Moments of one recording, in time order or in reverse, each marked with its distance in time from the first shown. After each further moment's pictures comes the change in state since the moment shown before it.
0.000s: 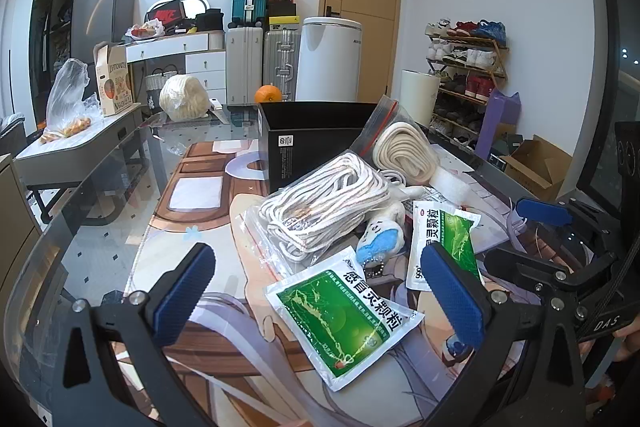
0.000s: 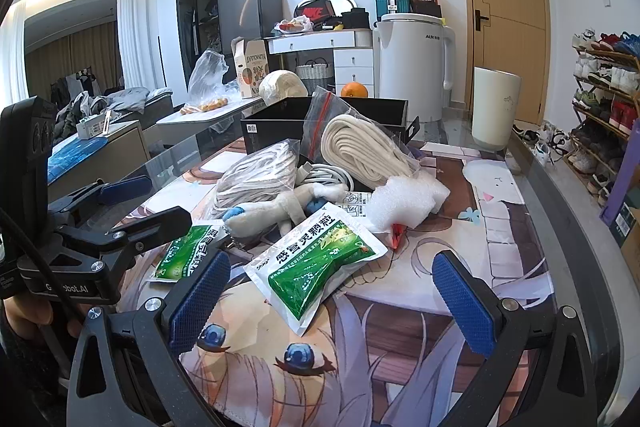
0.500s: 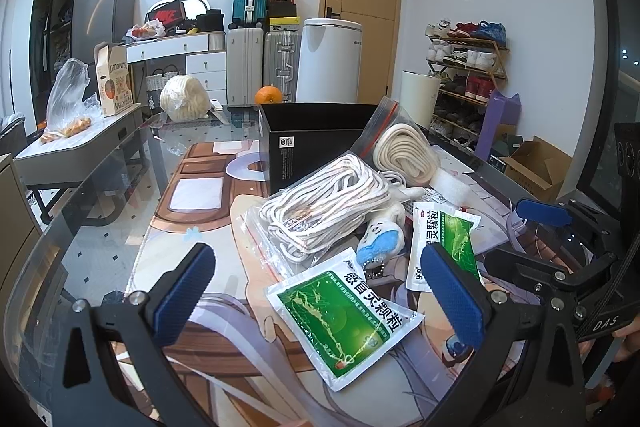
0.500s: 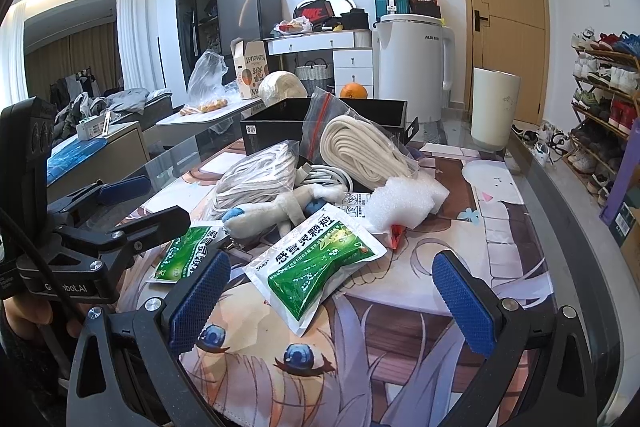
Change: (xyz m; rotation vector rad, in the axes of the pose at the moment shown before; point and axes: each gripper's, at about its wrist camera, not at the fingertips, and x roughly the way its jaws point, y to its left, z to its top) left arm 0.000 0.003 0.001 0.001 0.002 -0.001; right arm 0.000 0.000 0.003 0.001 0.001 0.000
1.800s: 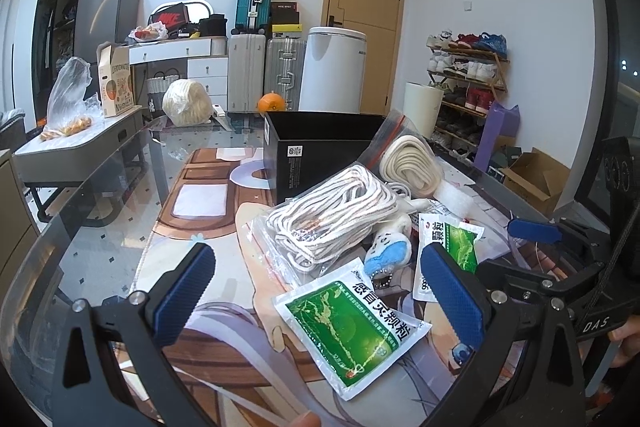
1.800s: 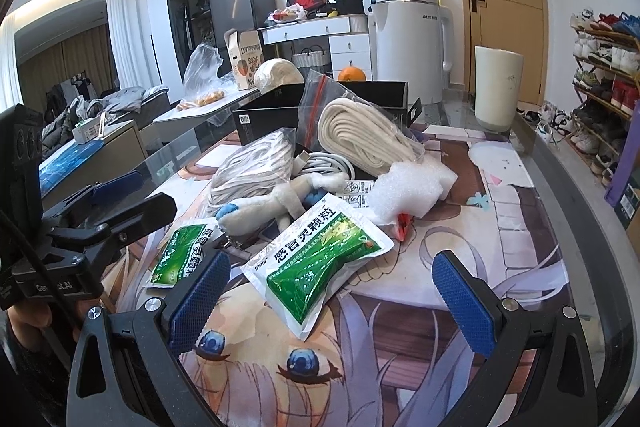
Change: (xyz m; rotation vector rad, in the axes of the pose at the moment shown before) left arm 0.002 0.008 0.003 -0.016 -0.035 -0.004; right arm 0.014 0.001 -0.002 0.043 0.049 0.003
